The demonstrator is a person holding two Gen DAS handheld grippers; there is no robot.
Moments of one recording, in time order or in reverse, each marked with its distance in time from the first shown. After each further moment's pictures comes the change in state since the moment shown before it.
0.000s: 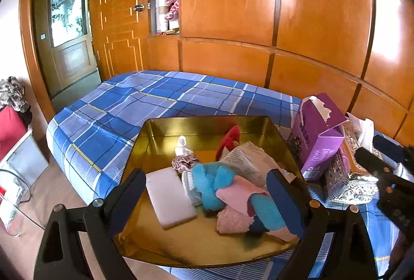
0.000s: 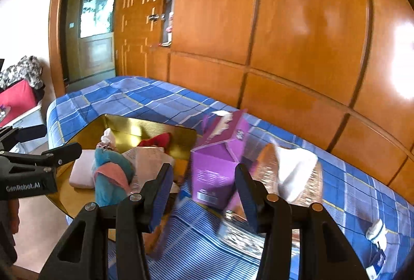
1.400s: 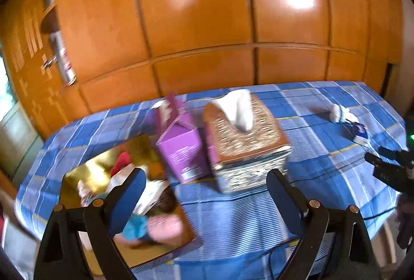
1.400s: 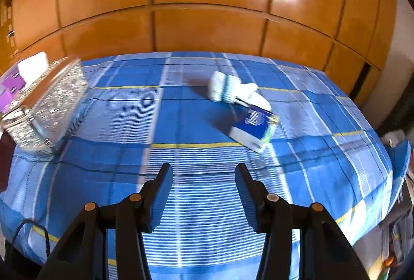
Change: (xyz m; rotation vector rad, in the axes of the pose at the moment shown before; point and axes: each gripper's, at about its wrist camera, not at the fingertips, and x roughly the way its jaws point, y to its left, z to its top) left arm -0.052 -0.179 -0.012 0.439 -0.041 -0.303; right arm -0.097 -0.231 -0.193 0.509 0.267 -0.541
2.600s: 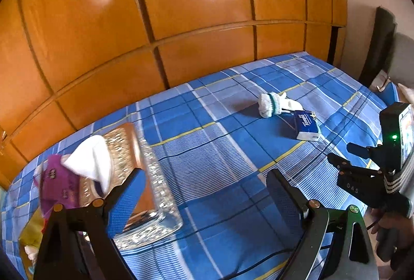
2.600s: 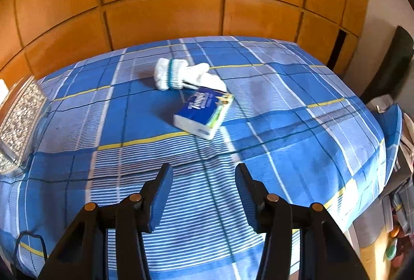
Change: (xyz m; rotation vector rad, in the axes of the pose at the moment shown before) left arm 0.069 -0.152 0.054 0.236 0.053 -0.275; right arm 0.020 -0.057 -0.004 0.149 0.074 -0.088
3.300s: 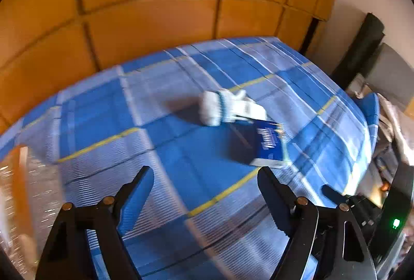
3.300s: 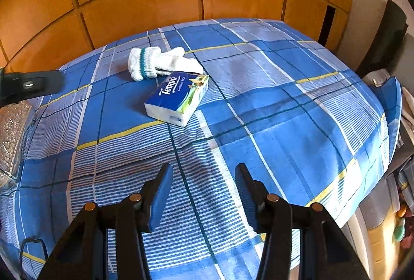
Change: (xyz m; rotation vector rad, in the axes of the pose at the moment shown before) left arm 0.109 -0.067 0.060 -0.058 0.173 -0.294; right arm 0.017 -0.027 -0.006 0.100 0.069 -0.002
